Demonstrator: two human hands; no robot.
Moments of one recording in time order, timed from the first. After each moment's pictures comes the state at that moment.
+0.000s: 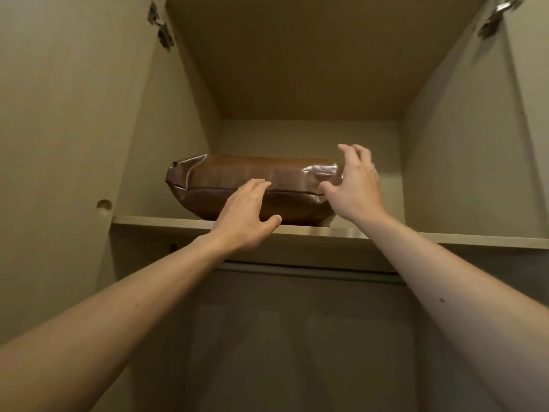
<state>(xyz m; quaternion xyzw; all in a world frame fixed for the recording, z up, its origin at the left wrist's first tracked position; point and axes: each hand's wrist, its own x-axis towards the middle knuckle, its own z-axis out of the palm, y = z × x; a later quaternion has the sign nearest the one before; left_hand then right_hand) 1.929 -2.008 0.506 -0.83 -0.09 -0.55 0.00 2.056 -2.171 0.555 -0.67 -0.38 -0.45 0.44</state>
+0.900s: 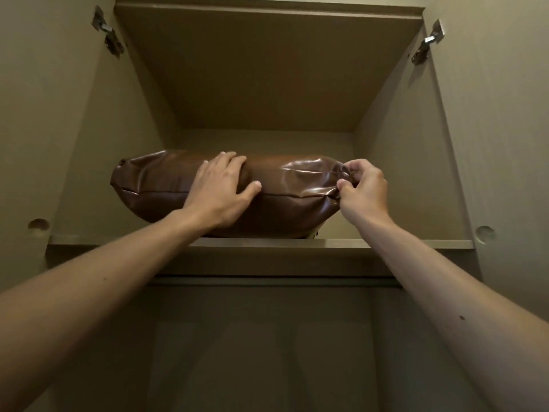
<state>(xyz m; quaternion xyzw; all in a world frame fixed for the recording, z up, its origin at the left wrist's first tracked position) 1.931 -2.051 0.565 -0.81 -0.10 -0.58 0.08 2.078 -2.246 0.556 -0.56 -0.33 -0.41 0.64</state>
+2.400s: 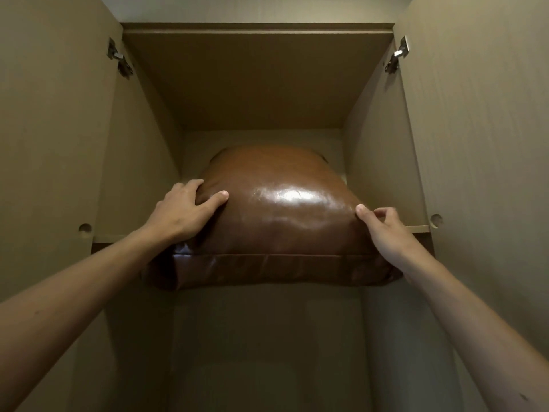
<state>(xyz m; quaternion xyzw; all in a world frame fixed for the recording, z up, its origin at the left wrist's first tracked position) 1.818 -2.068 0.531 -0.84 -0.21 -0.50 -0.09 2.018 -2.360 0.476 -0.73 -0.27 -0.17 0.61</state>
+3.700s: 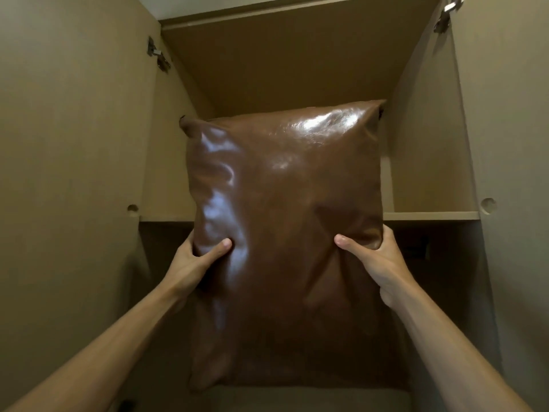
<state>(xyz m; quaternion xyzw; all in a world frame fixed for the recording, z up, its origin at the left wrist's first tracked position) 1.831 -2.052 0.398 -0.70 -0.06 -0.54 -0.45 2.064 -2.302 0.412 -0.55 -0.37 -0.06 0.74</state>
